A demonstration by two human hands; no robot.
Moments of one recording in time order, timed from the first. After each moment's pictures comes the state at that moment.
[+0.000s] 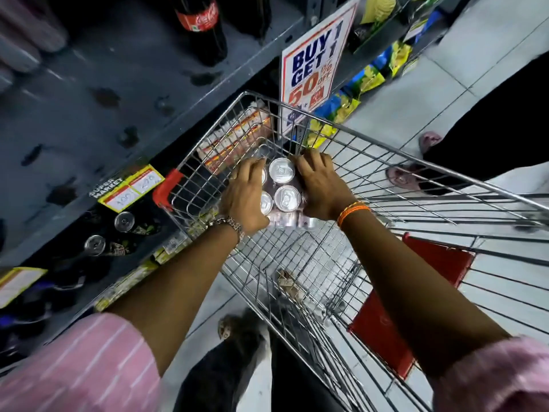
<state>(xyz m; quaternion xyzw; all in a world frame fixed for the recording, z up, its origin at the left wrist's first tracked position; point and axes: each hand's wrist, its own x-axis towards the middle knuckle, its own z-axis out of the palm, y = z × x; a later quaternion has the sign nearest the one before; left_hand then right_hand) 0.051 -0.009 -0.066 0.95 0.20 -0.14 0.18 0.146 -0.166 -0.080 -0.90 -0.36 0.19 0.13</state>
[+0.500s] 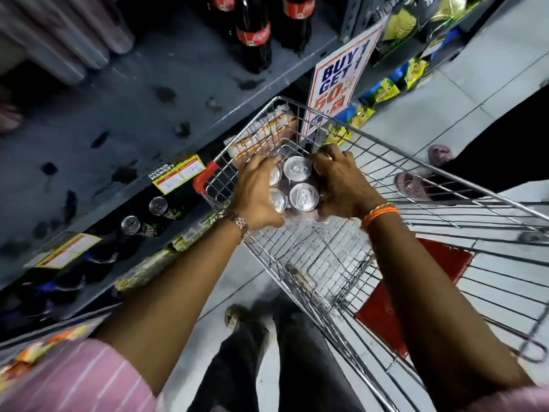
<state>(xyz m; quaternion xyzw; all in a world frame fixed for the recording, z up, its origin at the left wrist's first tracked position) 0.013 0.012 0.010 0.93 0.21 -0.12 0.27 0.121 -0.158 -0.001 -0.90 -0.36 0.21 0.15</state>
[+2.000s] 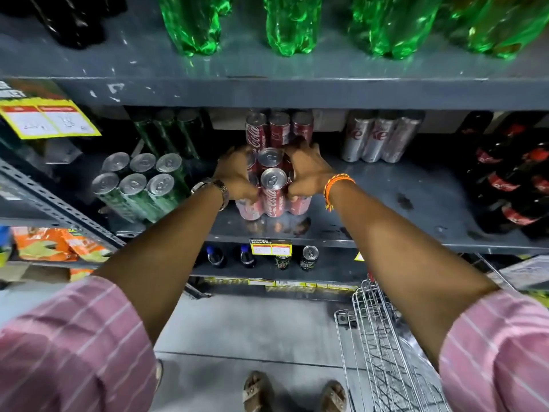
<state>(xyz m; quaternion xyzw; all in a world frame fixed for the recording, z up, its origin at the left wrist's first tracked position) -0.260 0.345 0.166 0.81 0.49 0.14 0.28 -0.083 0.293 0.157 -0.71 -0.67 0.19 0.11</state>
